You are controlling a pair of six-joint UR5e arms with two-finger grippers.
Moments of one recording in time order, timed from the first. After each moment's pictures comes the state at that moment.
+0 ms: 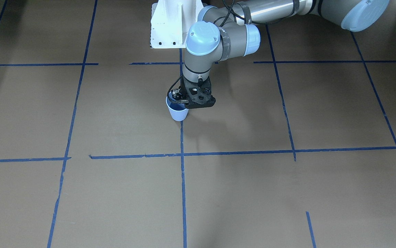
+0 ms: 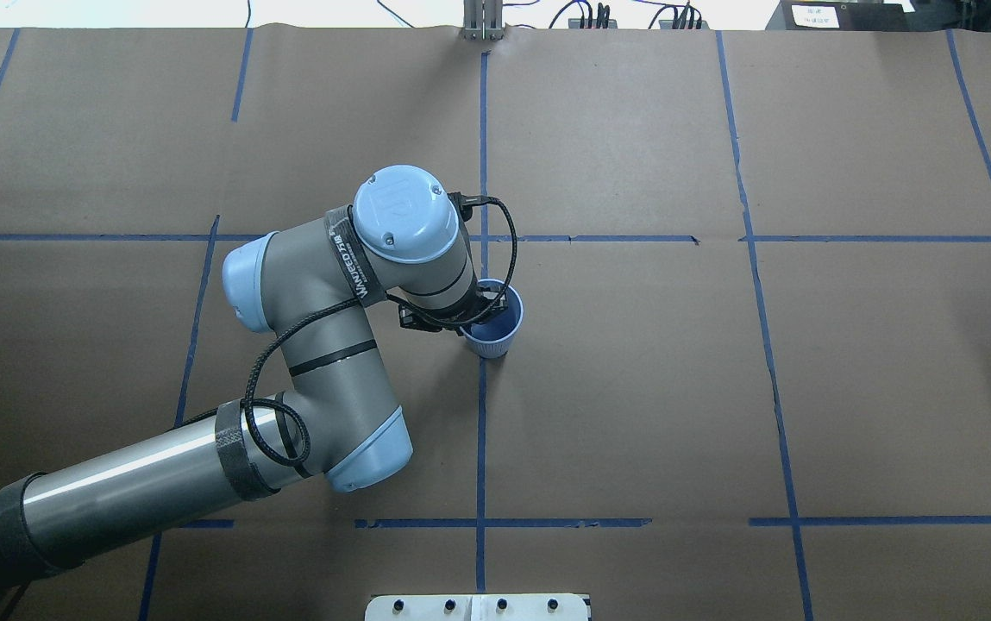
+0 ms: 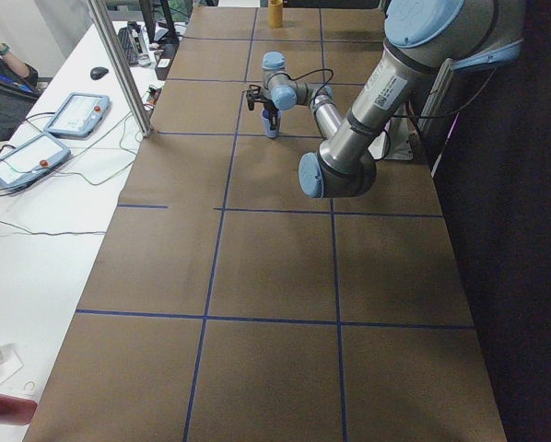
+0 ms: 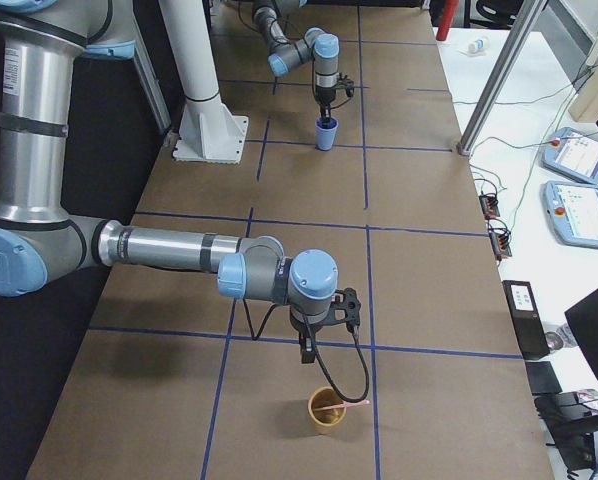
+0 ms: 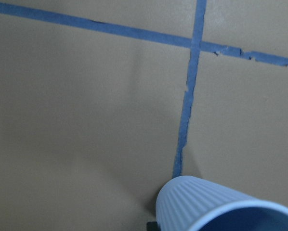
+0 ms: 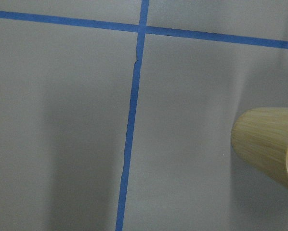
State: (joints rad) left arm -0.51 -2.39 -1.50 -1.69 -1.92 -1.39; right arm 1.58 -1.74 1.69 -1.57 2.35 -0.14
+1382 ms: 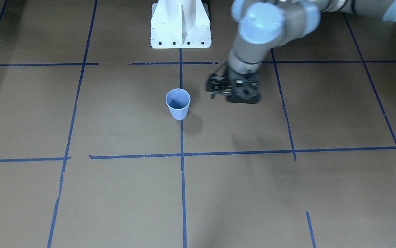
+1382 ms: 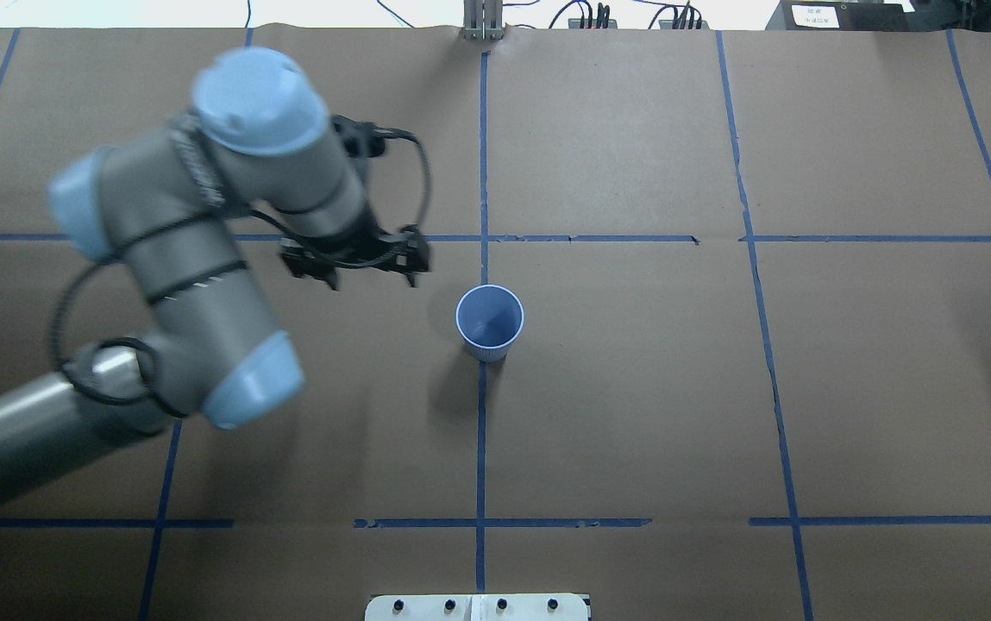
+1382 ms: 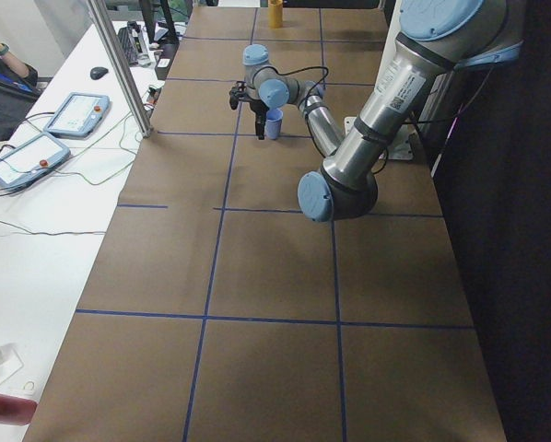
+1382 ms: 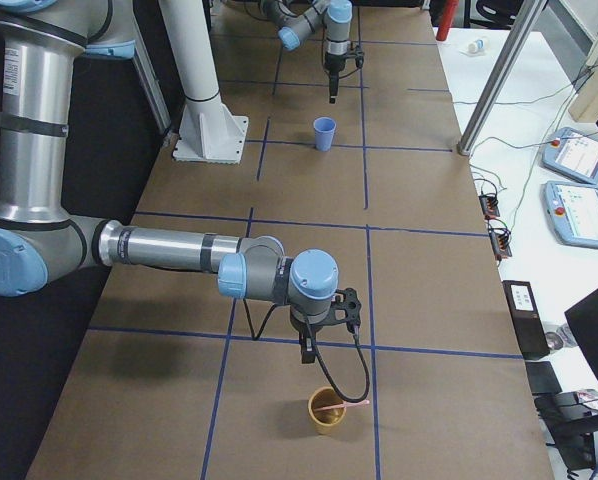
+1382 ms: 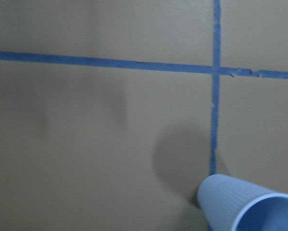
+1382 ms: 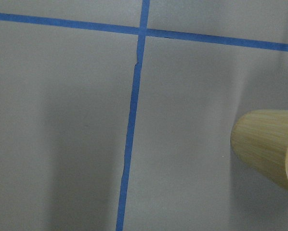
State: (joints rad) left arm -0.76 -2.15 -1.81 -1.48 -2.14 -0.95; right arm 1.58 -1.74 1.69 -1.57 2.35 -0.14
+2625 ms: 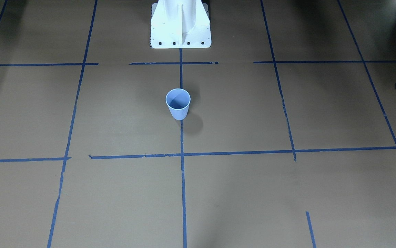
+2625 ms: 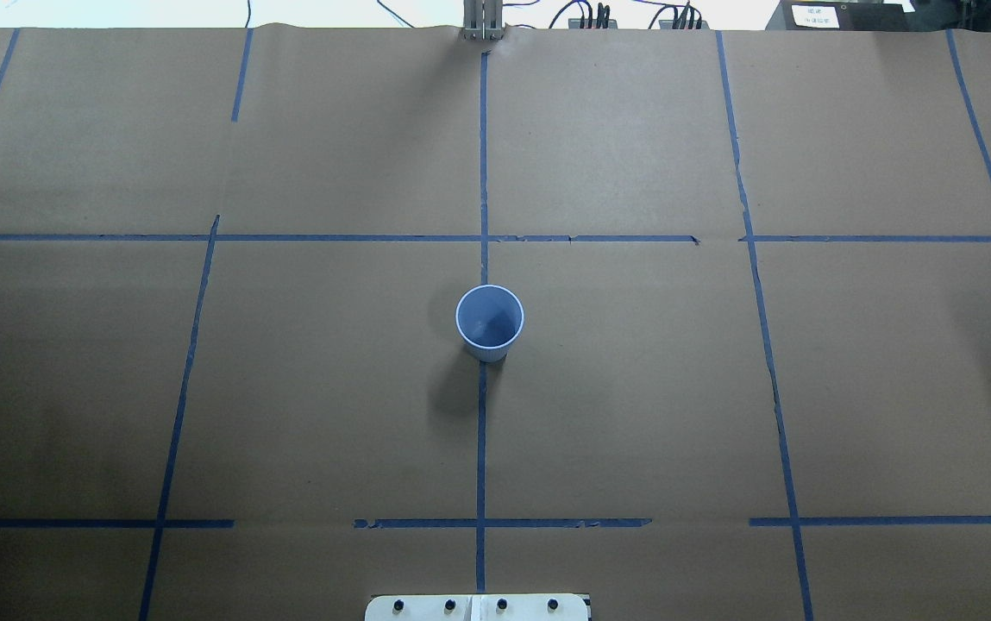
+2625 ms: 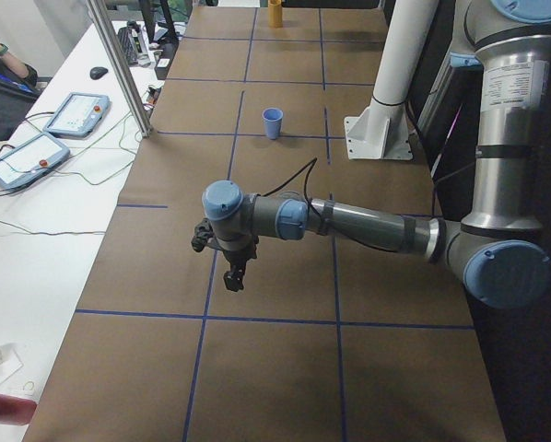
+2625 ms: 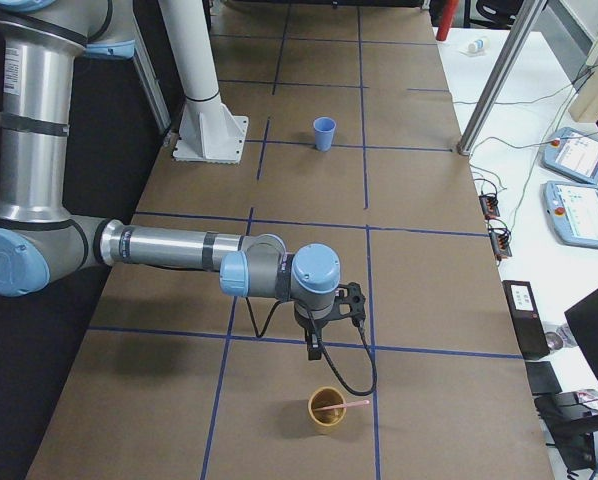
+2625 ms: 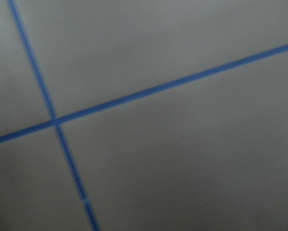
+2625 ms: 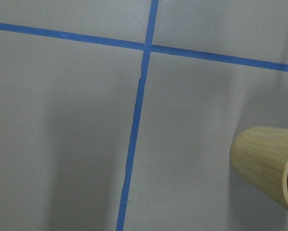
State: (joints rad) left arm -1.43 -1.52 -1.74 -1.49 -2.37 0.14; right arm 1.58 -1.73 1.69 -1.53 2.35 -0.14
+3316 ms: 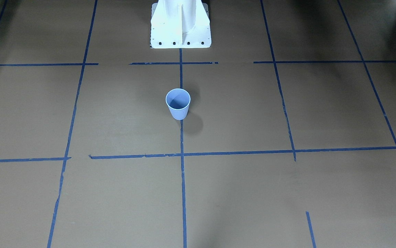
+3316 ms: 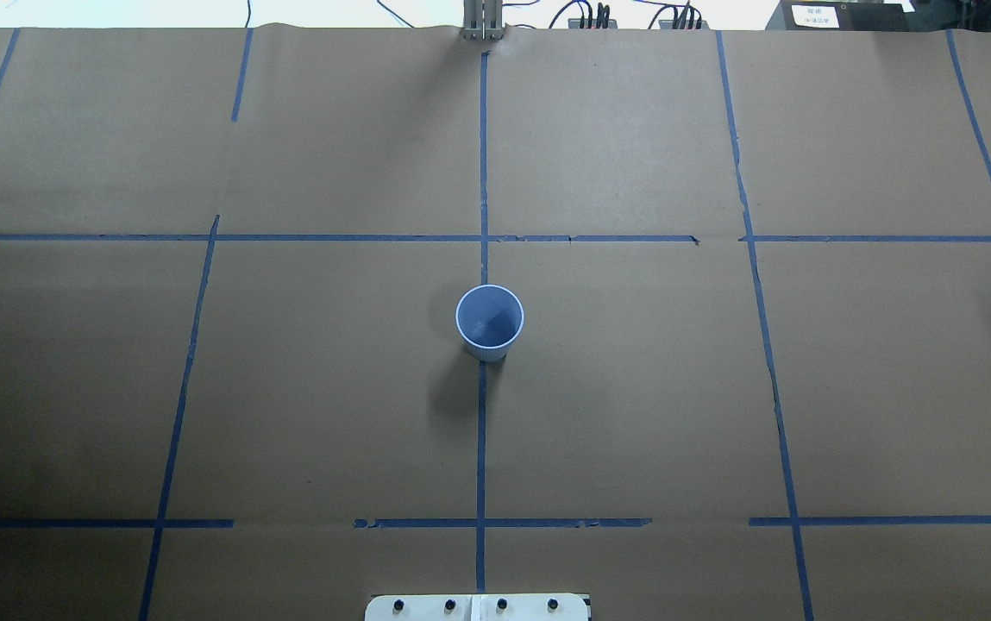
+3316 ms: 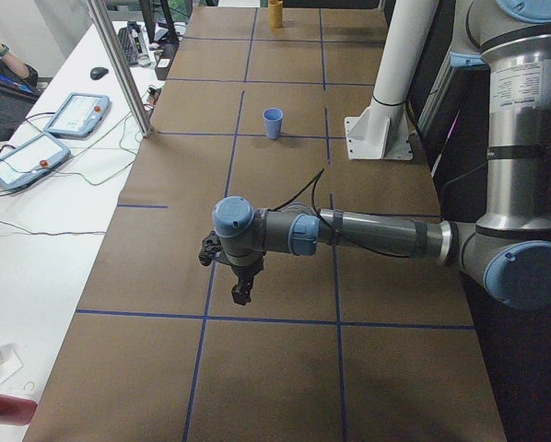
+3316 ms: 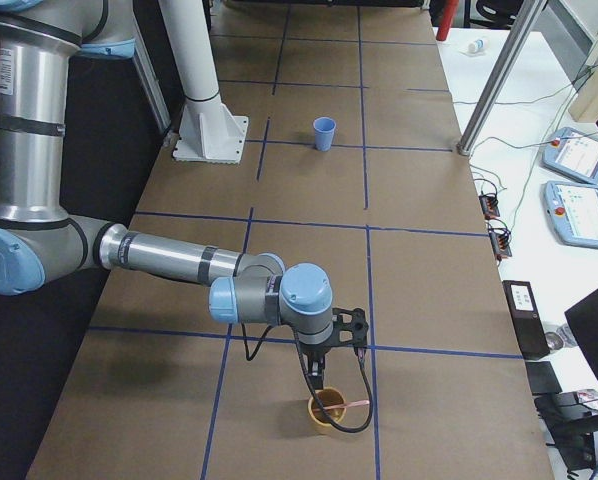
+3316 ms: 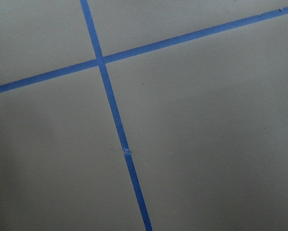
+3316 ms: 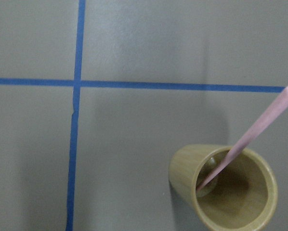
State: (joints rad) left arm -1.45 -1.49 -1.75 -1.55 -2.37 0.16; right arm 1.66 -1.71 1.55 -1.25 2.25 0.07
